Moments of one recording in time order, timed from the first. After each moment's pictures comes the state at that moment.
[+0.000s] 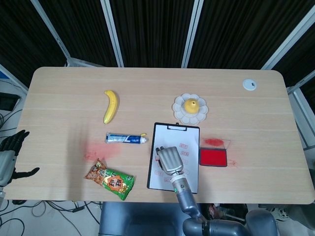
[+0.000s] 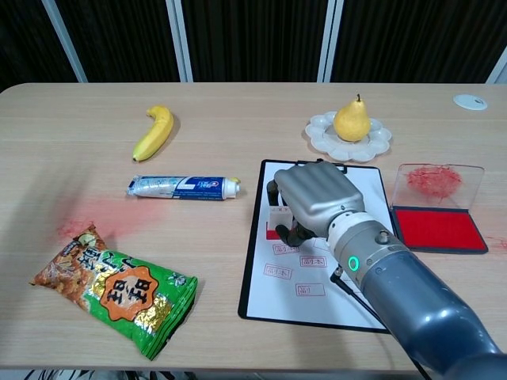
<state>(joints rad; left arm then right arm) -0.15 -1.04 -0.05 -1.70 1.38 1.32 -0.10 0.64 -2.10 0.22 -1.25 -1.08 1.17 -0.81</state>
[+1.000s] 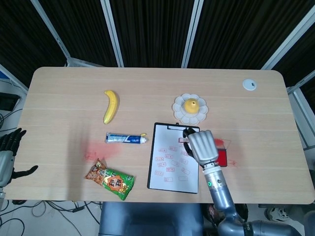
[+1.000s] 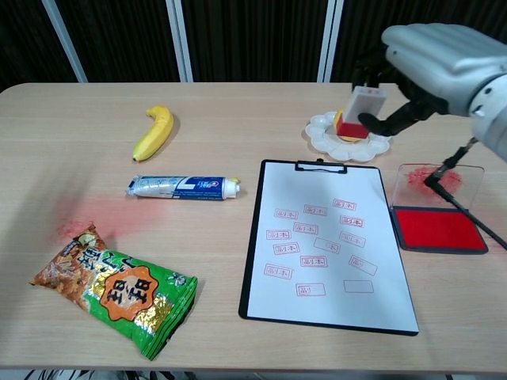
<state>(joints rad) -0.13 -1.11 -0.07 -1.65 1.40 1.41 -0.05 0.53 -1.60 0.24 -1.79 -1.22 1.34 -0.75</state>
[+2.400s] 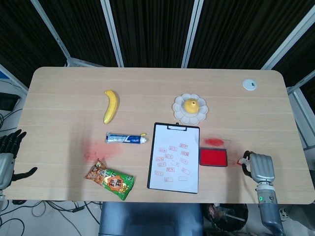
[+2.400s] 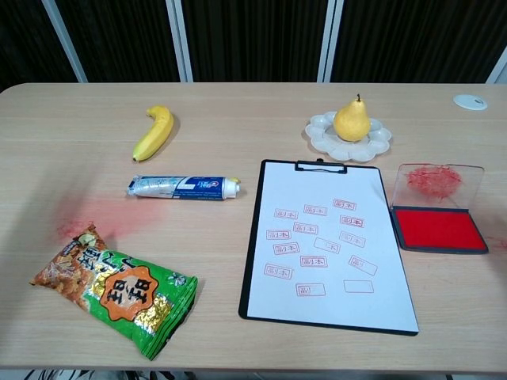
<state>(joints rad) -0.11 -1.11 -0.05 -1.64 1.44 1.45 -0.01 0.26 -1.49 0.09 -1.40 -1.13 1.28 -0.36</state>
